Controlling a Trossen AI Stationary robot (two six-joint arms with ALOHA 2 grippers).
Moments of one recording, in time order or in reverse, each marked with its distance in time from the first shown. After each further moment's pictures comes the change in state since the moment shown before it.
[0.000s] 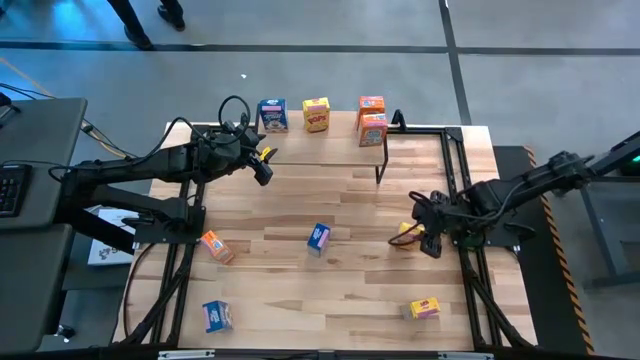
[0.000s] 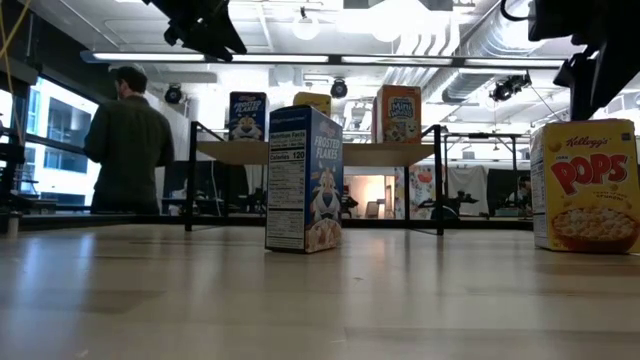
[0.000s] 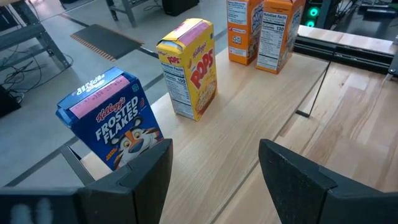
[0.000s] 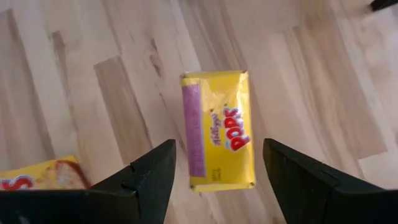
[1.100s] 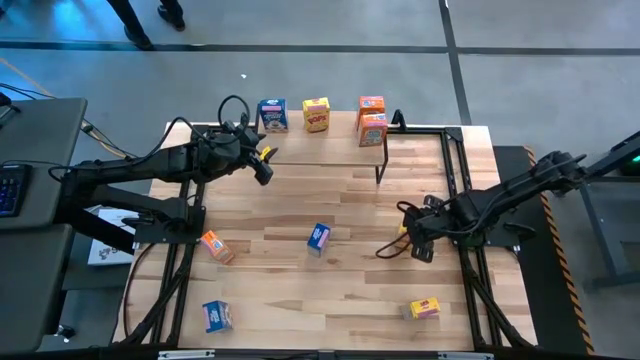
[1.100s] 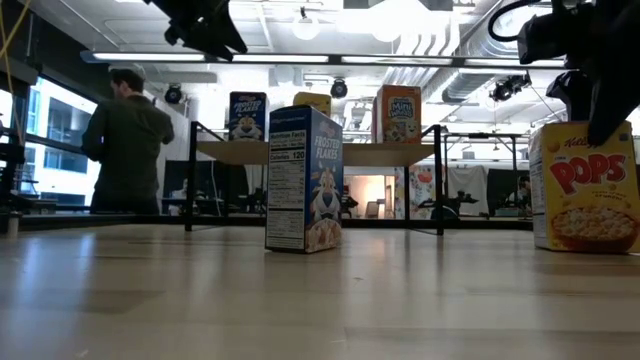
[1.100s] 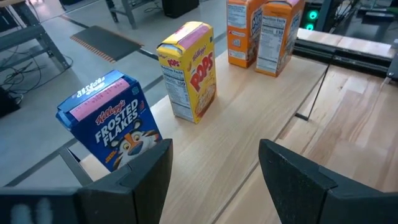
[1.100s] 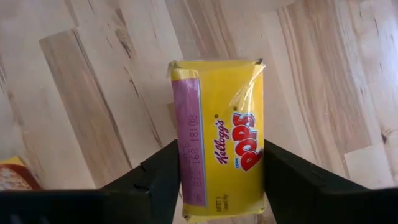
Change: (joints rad) left arm 0.000 0.000 0.000 0.012 0.000 -0.001; right arm 0.019 0.175 -0.002 0.008 0.038 -0.003
